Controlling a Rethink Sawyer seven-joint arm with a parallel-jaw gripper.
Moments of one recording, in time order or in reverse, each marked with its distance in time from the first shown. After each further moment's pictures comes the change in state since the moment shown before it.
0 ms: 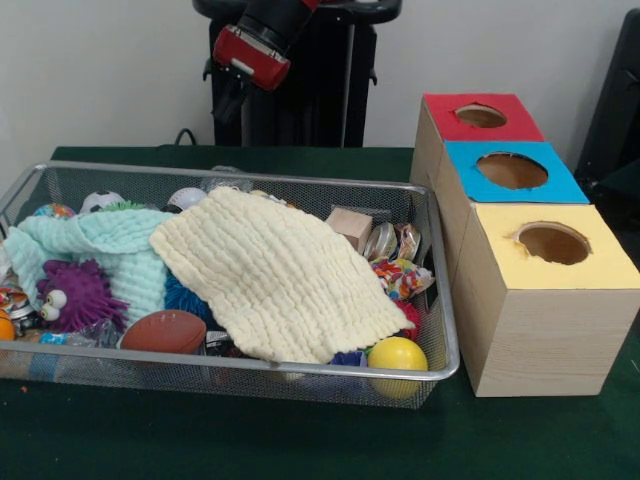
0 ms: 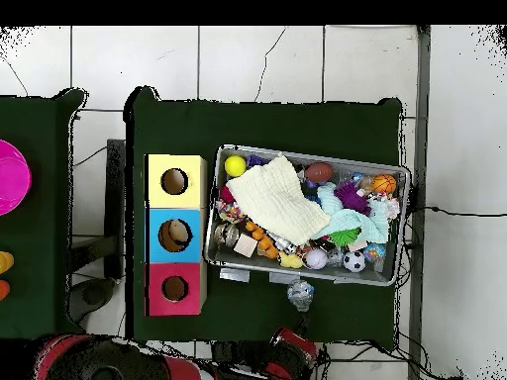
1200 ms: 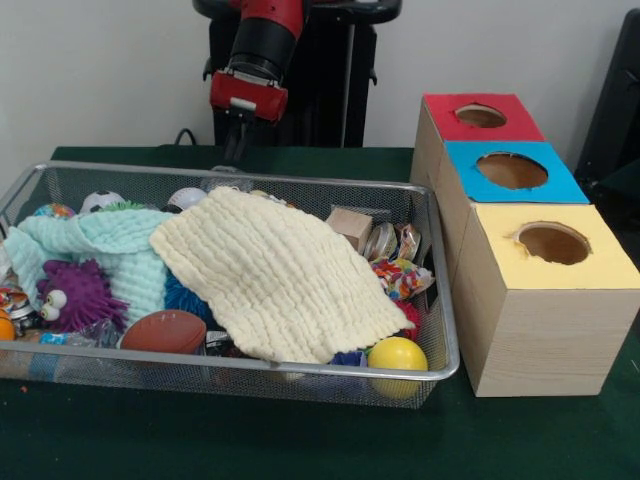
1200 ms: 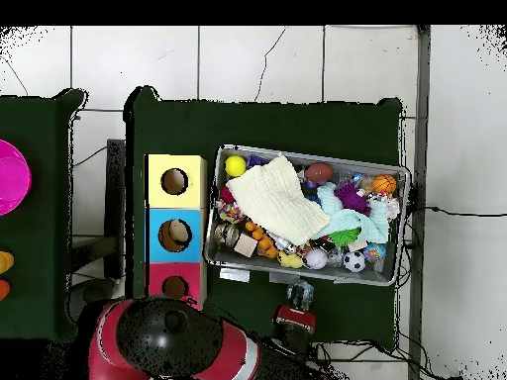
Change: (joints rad) arm -0.128 0.184 0.019 -0.107 0.056 -0.521 0.000
